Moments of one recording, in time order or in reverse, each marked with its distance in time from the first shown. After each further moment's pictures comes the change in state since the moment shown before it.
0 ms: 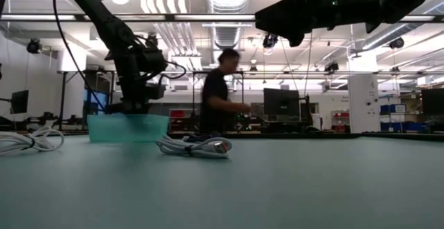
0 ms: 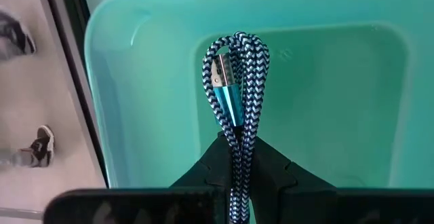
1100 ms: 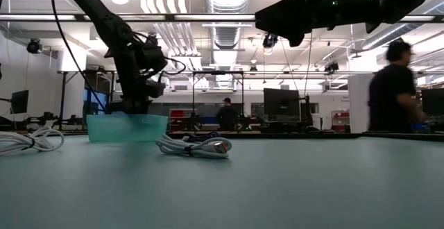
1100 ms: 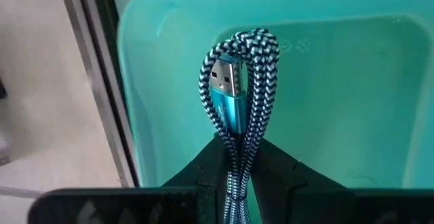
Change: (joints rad) left arm -0.003 -0.026 0.000 0.006 -0.055 -0.002; right arm 0.000 0.000 0.000 0.000 -0.001 0.000
